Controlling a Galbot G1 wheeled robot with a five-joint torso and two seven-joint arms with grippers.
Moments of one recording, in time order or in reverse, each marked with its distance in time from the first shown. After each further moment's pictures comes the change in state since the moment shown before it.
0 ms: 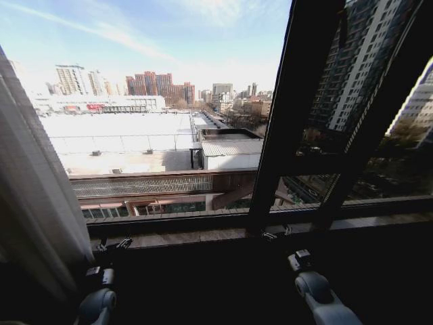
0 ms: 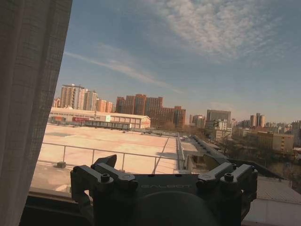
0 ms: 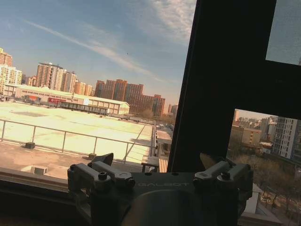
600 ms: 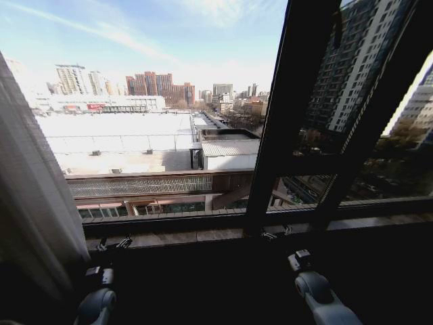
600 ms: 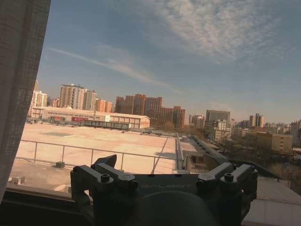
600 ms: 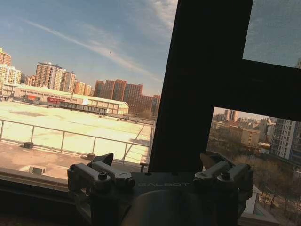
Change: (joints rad) left arm -0.001 0.001 -0.001 0.003 0.000 0.000 -0.001; right arm 0.000 0.000 0.000 0.000 0.000 0.000 0.000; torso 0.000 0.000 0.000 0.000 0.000
